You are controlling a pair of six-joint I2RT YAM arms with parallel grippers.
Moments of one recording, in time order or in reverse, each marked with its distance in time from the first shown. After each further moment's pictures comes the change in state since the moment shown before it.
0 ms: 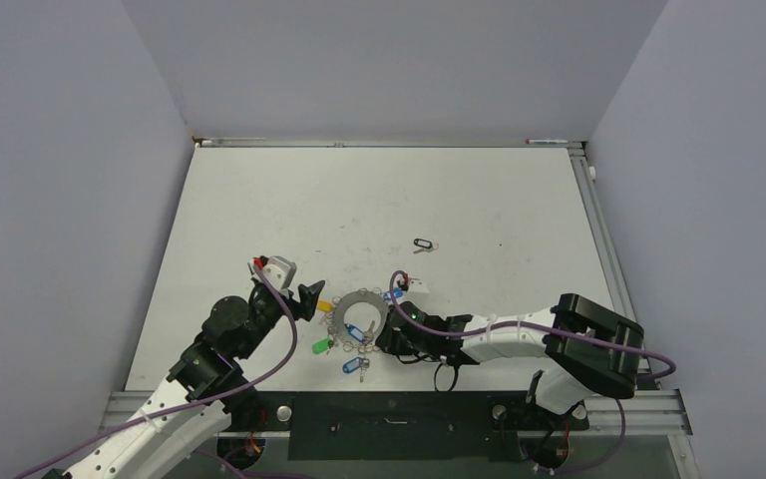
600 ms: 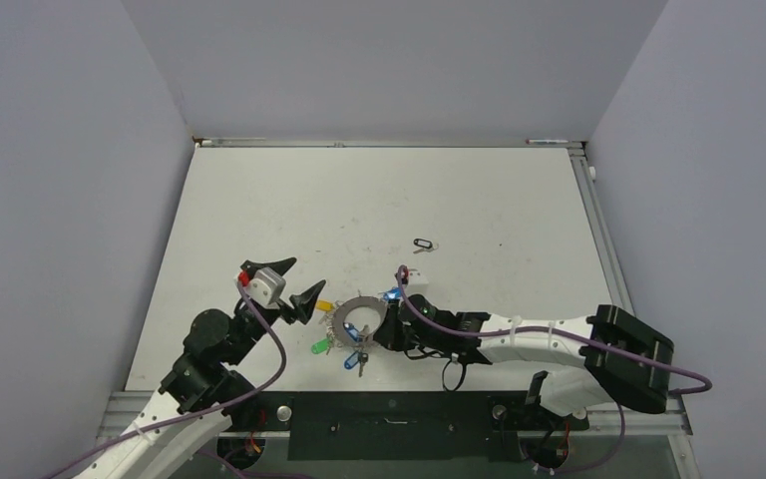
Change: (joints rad) left arm 0.000 -0.100 -0.006 0.063 0.095 0.057; right arm -0.002 -0.145 0.009 -0.049 -0.050 -0.114
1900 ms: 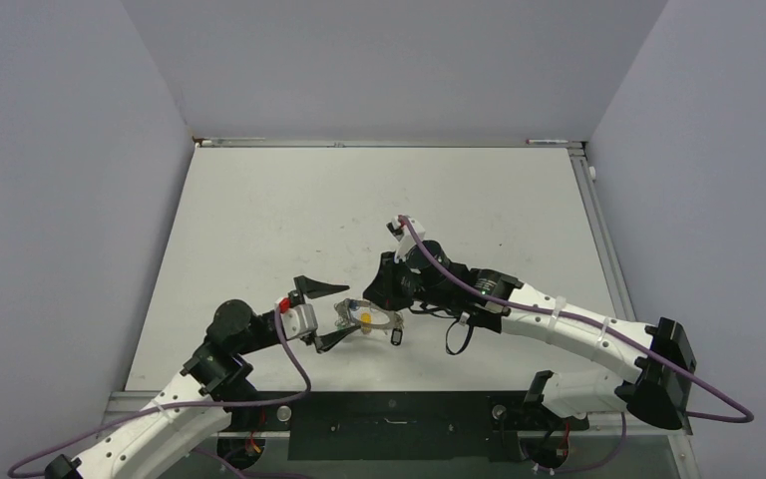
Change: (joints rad) left arm -0.010 0.141 -0.092 0.245 0.629 0.157; right arm -0.096 -0.126 0.402 -0.359 -0.124 -0.237
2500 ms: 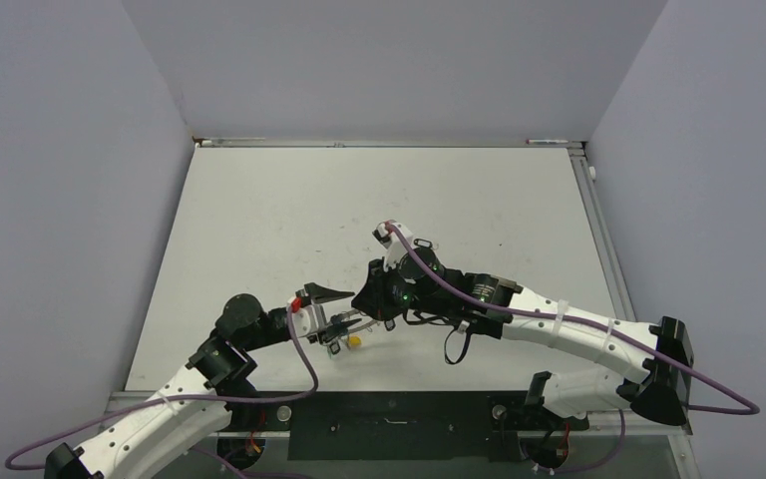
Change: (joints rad) left arm -0.010 0.091 0.016 -0.009 -0.007 0.074; right arm 0.094 0.000 0.075 -0.028 0.011 -0.039
